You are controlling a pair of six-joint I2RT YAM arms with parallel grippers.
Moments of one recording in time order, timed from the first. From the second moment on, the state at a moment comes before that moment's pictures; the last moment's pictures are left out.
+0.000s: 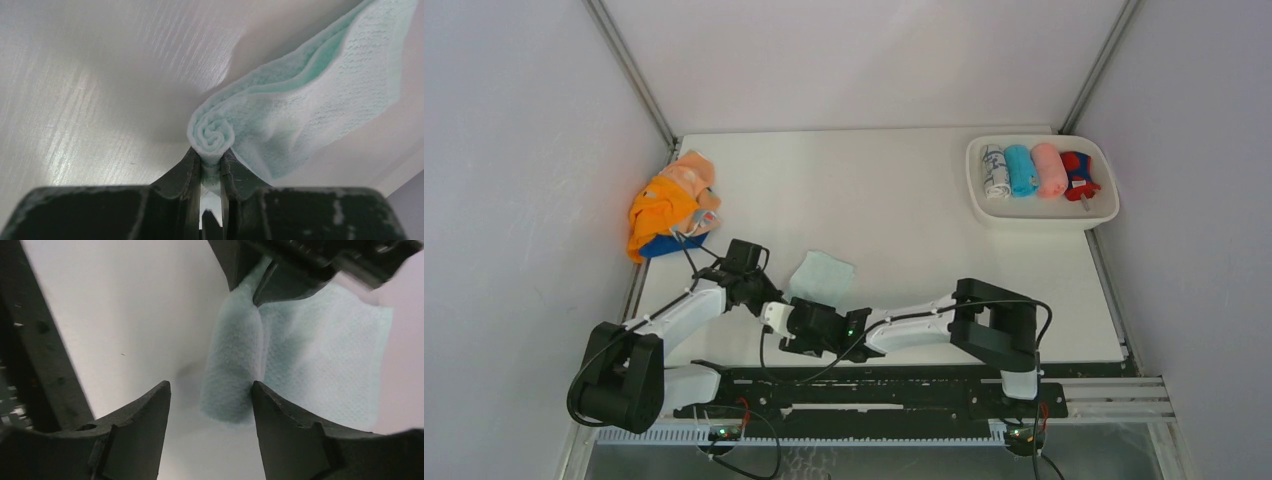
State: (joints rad) left arm -0.29 1.22 0.54 -0.47 0.11 -0.98; right arm 1.33 1.87 1.11 -0.01 0.26 -0.18
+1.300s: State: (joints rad) left arm -0.22 0.88 0.46 -0.47 0.10 -1.07; right arm 0.79 2.05 1.00 0.44 -0.84 0.54
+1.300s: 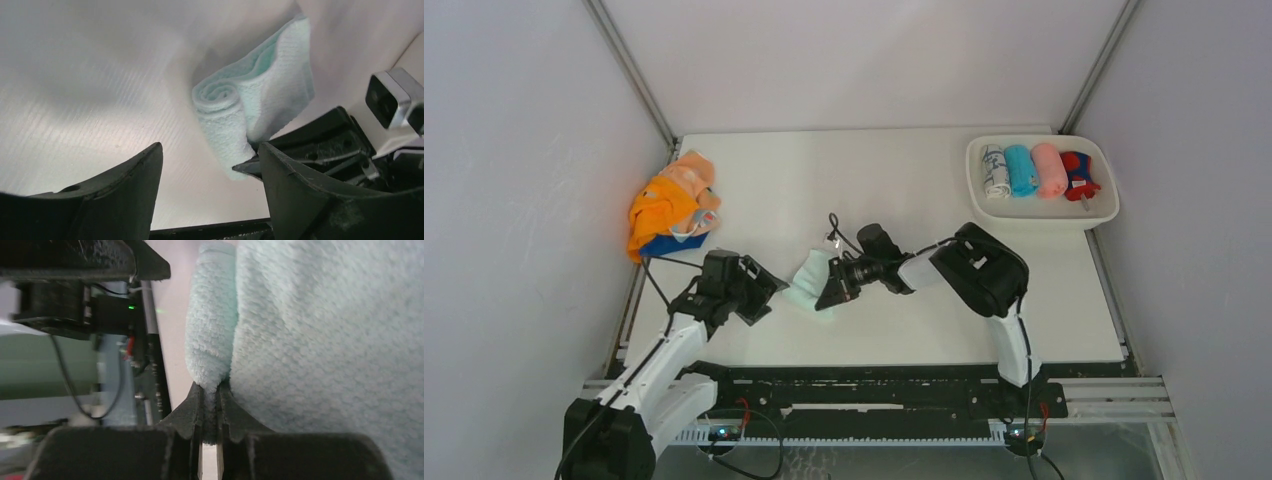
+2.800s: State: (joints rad) left arm -0.29 1.17 0.47 -0.32 0.08 -1.04; right arm 0.79 1.97 1.06 0.22 -0.78 0.57
